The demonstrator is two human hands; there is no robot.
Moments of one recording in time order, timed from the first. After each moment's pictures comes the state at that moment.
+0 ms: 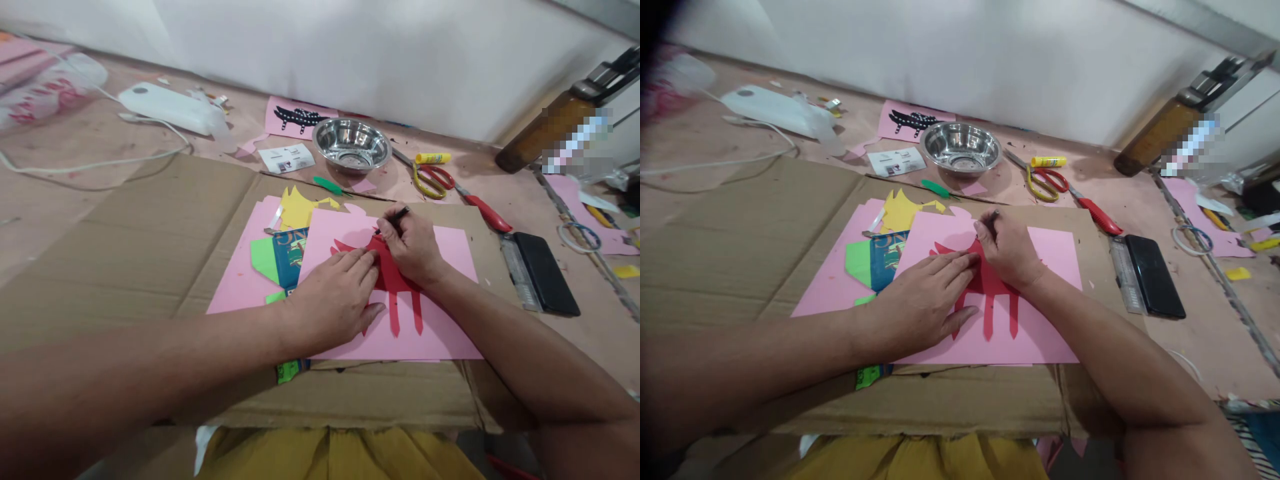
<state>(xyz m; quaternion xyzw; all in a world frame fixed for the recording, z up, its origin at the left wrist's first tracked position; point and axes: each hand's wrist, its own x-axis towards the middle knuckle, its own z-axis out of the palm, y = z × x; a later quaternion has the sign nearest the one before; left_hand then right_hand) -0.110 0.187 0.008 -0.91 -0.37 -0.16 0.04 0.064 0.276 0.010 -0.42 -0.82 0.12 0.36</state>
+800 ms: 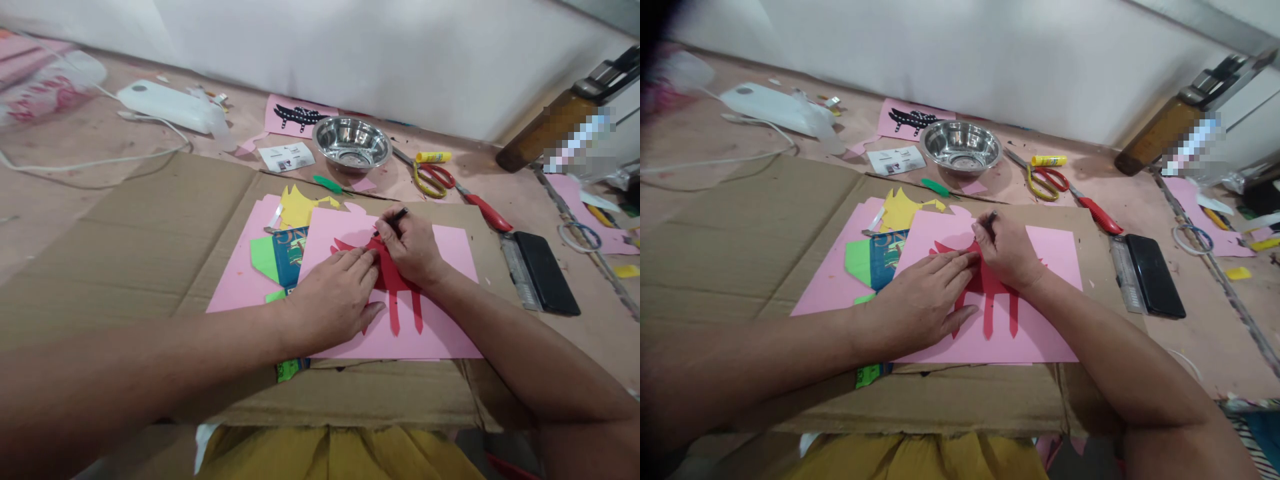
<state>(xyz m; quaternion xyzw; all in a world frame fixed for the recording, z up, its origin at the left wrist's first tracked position) -0.110 0.188 0.008 -0.92 -0.37 -0.16 0.02 0.064 0.274 0.011 -0.42 -0.83 0.12 0.35</state>
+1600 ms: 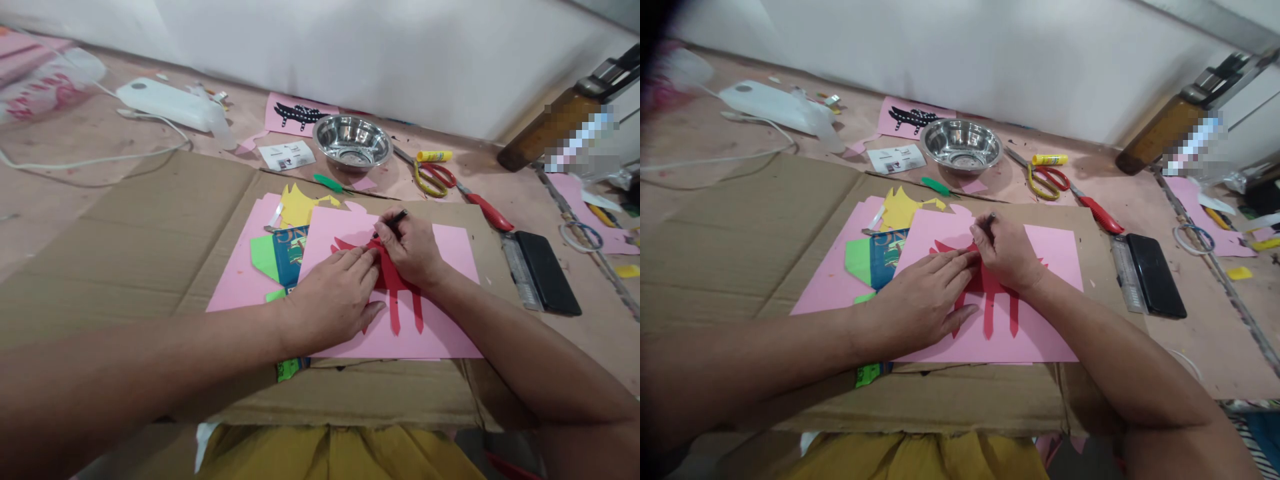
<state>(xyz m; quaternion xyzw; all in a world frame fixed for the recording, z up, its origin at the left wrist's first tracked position) -0.110 0.187 0.010 -0.92 -0.37 -0.16 0.01 0.064 0.270 0.012 -0.42 -0.84 0.13 0.34</state>
